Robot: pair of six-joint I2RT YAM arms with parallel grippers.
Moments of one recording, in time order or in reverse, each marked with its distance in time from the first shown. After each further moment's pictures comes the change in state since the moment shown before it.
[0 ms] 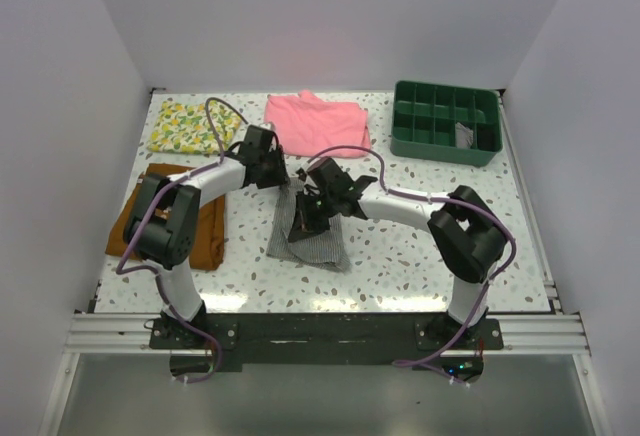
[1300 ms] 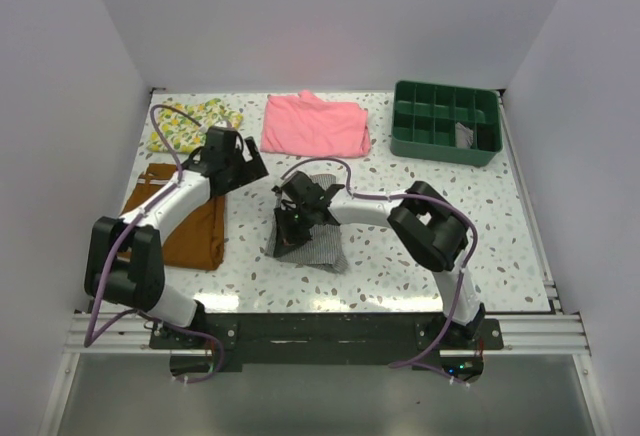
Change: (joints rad) left arm 0.126 -0.322 -0.144 -0.117 -0.090 -0.084; right arm 0.092 0.227 0.145 -0.006 0.011 -0.057
